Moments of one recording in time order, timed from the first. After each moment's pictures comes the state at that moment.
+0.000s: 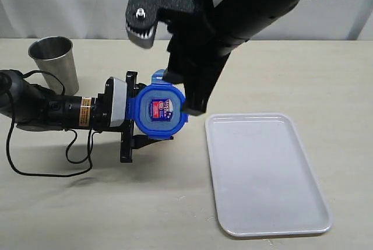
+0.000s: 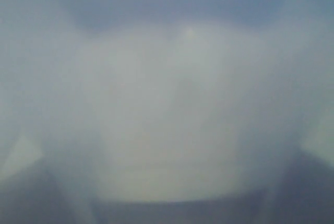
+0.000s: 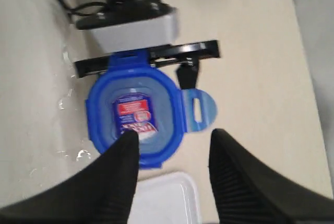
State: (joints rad) left arm -0.06 2.28 -1.06 1.34 -1.19 0.15; right arm 0.76 1.57 -1.42 0.00 0.86 -0.76
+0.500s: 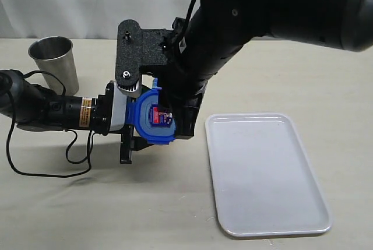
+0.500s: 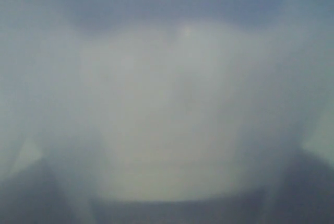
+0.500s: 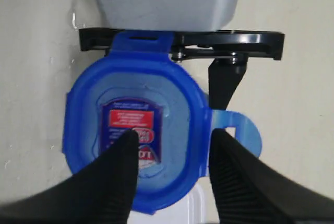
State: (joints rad) left arm -0.06 2.28 -1.06 1.35 -1.19 0.21; right arm 0.76 1.75 -1.43 -0.06 0.80 -0.83
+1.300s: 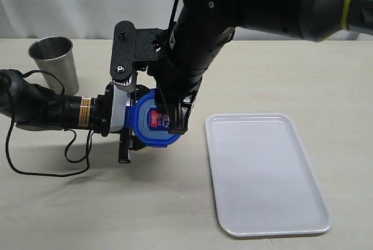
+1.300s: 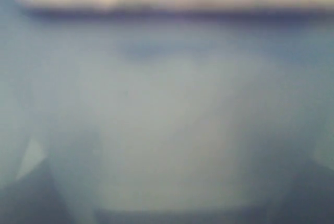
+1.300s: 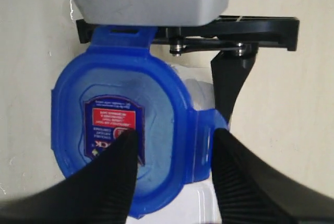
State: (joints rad) left arm -0.06 2.28 -1.06 1.36 -1.18 0.24; right arm 0.75 1.87 -1.53 -0.04 0.92 -0.83
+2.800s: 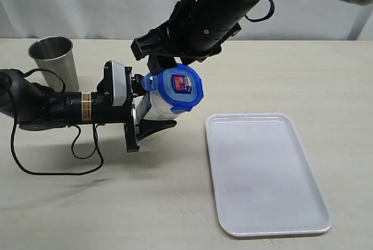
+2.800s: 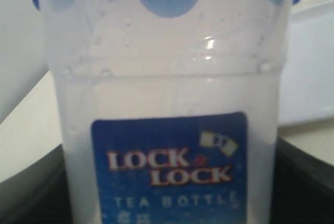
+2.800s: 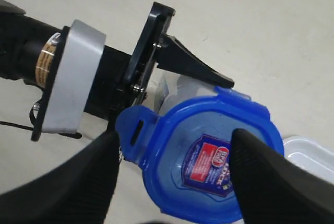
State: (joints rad) left arm -0.06 2.28 -1.06 1.23 -1.19 -0.10; right arm 0.63 1.80 -1.60 0.12 0.89 0.06
